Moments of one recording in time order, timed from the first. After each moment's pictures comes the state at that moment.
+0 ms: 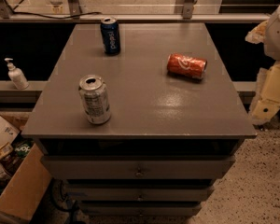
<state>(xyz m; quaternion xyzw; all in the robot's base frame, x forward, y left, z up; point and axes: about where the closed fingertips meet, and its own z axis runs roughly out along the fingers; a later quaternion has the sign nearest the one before) 0.438 -0.217 0.976 -0.60 0.78 -0.03 0.16</state>
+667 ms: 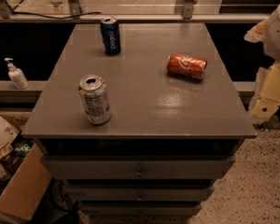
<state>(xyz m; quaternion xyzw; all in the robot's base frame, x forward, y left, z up) 0.439 -0.214 0.977 -0.61 0.78 -0.03 0.17</state>
